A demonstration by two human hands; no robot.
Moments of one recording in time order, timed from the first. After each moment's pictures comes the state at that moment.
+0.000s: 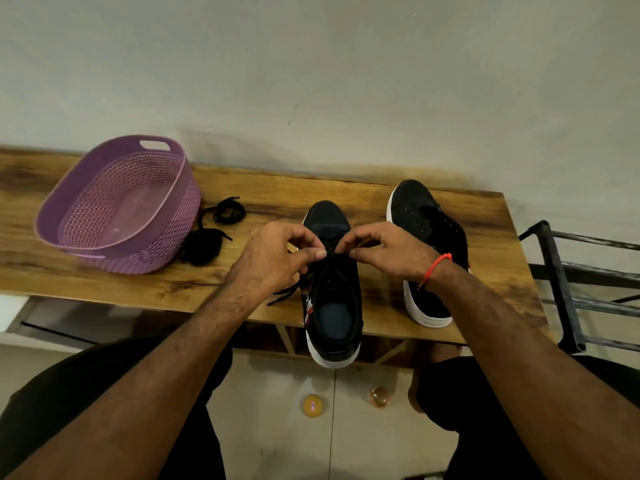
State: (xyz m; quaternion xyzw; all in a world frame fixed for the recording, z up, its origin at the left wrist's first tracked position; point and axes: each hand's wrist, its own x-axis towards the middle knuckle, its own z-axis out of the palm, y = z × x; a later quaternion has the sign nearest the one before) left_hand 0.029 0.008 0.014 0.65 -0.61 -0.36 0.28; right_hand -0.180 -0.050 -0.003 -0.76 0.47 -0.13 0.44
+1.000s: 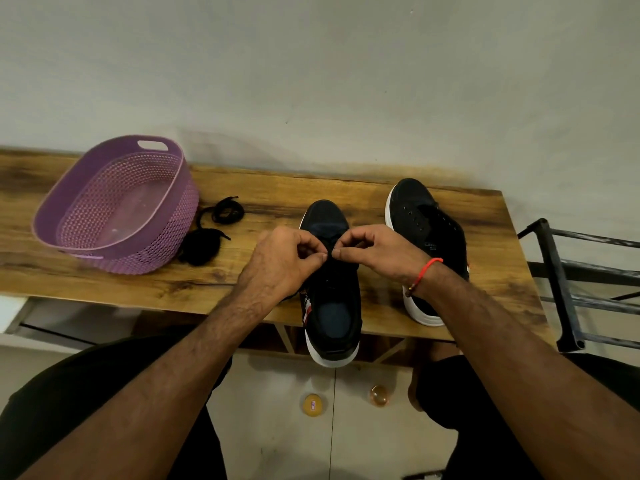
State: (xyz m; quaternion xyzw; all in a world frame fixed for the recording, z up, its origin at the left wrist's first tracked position) left_hand 0.021 0.005 -0.005 0.65 -0.65 -0.30 0.26; right_hand -0.172 -0.041 -0.007 -0.67 0.49 -0.19 0.52
